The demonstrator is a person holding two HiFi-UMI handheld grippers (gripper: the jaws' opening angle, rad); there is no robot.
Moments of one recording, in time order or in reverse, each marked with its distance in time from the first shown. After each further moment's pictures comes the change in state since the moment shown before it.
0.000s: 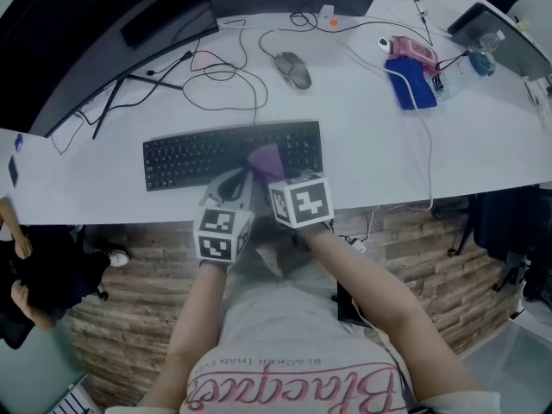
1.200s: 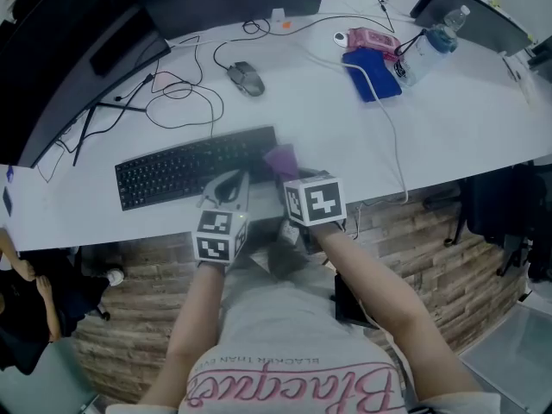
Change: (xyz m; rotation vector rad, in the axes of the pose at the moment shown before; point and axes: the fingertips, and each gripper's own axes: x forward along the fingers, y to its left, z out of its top) left arm 0.048 -0.078 0.022 0.066 -0.008 -0.055; right arm -0.068 -0.118 -0.016 0.076 -0.047 -0.129
